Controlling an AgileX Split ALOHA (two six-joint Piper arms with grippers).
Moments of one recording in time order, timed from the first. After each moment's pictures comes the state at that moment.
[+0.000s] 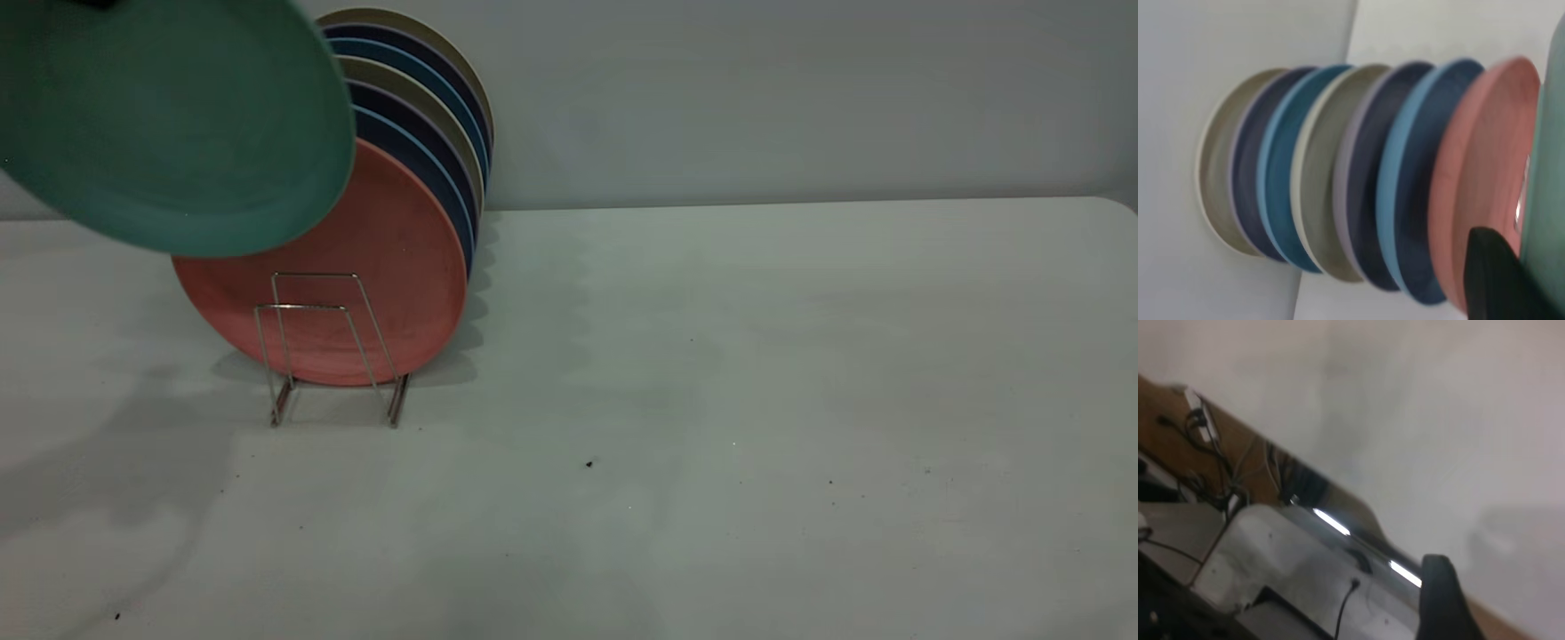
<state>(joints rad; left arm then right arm) 0.14 1.63 -1.21 -0.83 0.69 2.10 0.11 0.97 -0.92 0.48 1.22 -0.48</state>
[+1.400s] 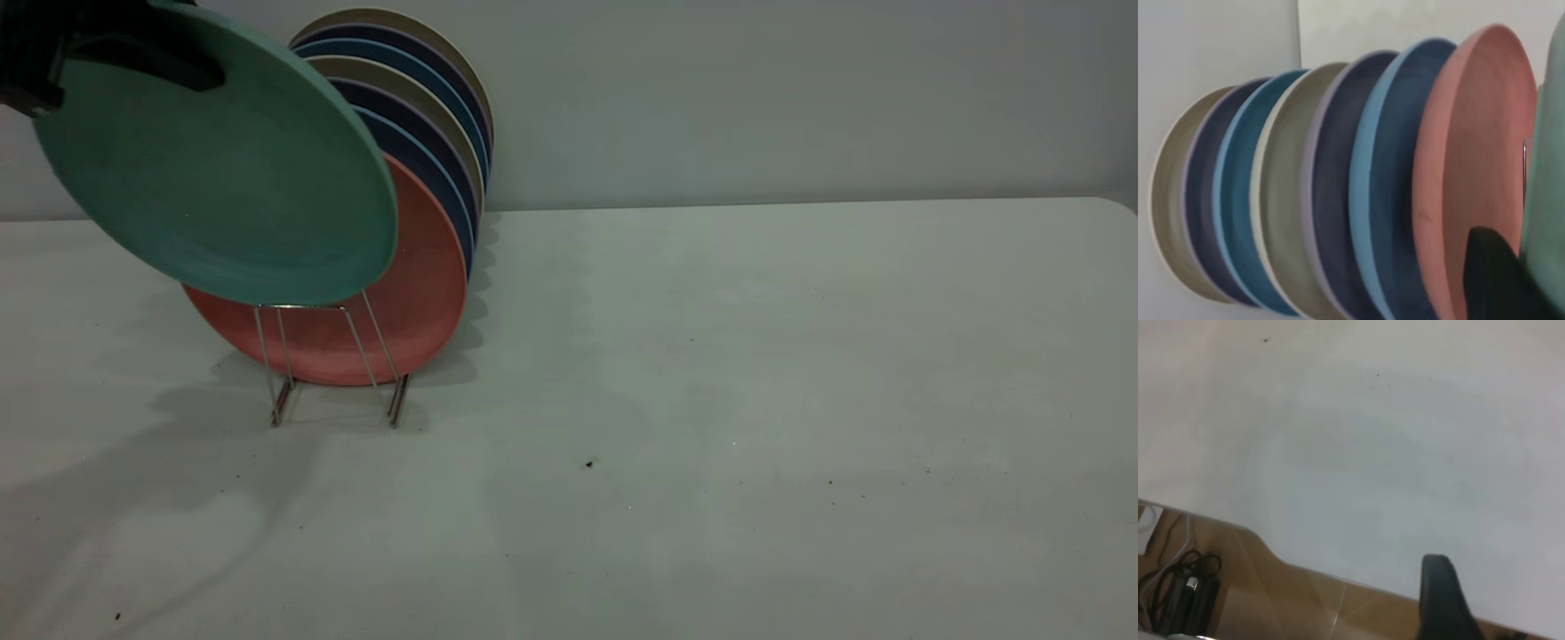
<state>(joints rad) -0.03 1.73 -1.21 -0.68 0.52 2.10 0.11 0.12 -0.51 0.19 1.21 -0.15</state>
